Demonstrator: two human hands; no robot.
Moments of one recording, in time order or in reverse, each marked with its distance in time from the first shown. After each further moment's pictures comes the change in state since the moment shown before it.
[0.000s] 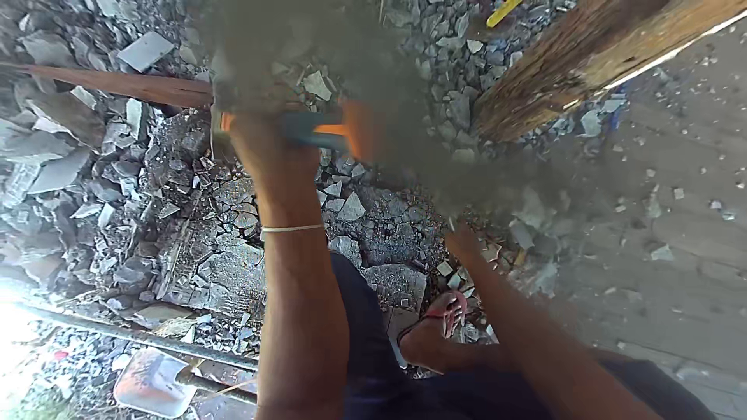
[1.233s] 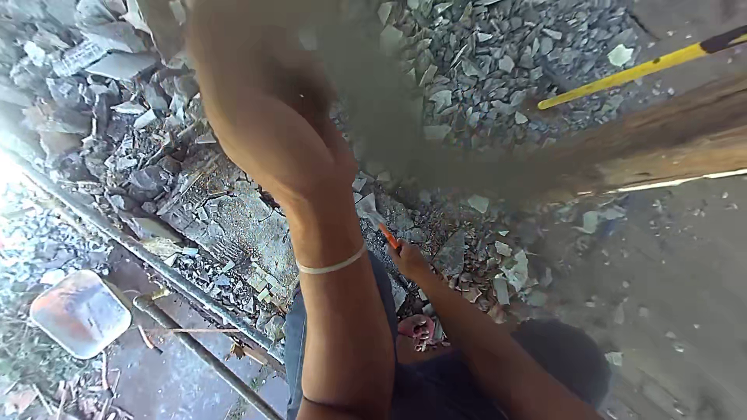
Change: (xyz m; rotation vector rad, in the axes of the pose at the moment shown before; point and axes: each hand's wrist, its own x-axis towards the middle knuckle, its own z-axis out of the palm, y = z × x) left_hand -0.115 0.084 -0.007 0.223 -0.018 0.589; right_hand -0.055 -0.079 0.053 -0.274 -0.212 -0.693
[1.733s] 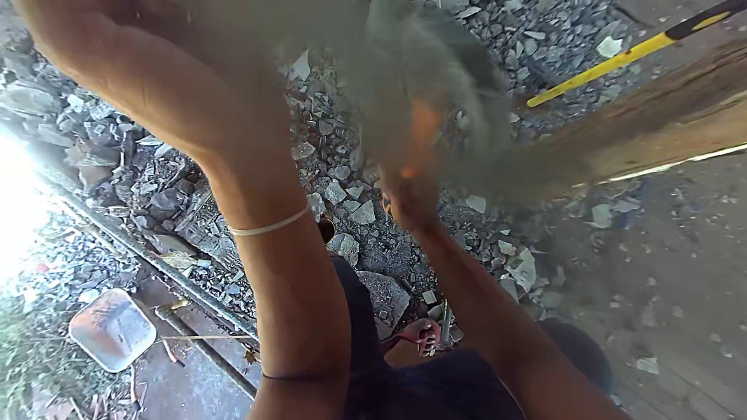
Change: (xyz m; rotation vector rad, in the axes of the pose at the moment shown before) left_hand 0.061 0.035 0.035 -0.185 -0.110 0.228; right_hand -0.061 -0.188 -0.196 0.871 0.580 -0.901
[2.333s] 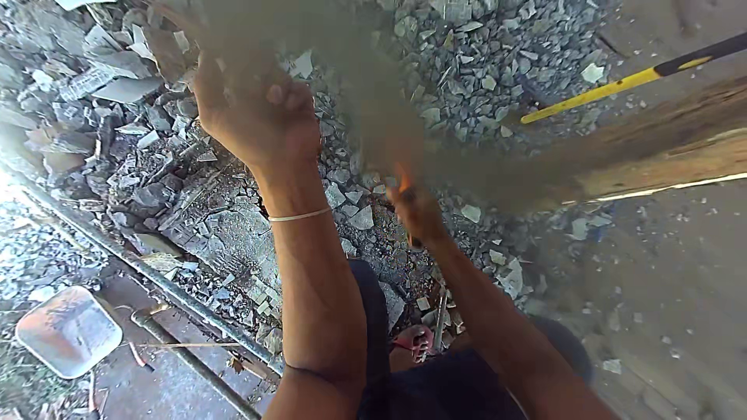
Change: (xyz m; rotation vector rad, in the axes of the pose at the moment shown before) left_hand 0.004 -0.047 -0.057 -0.476 0.256 -0.344; right_hand -0.009 0.029 -0.015 -0.473 -0.190 0.522
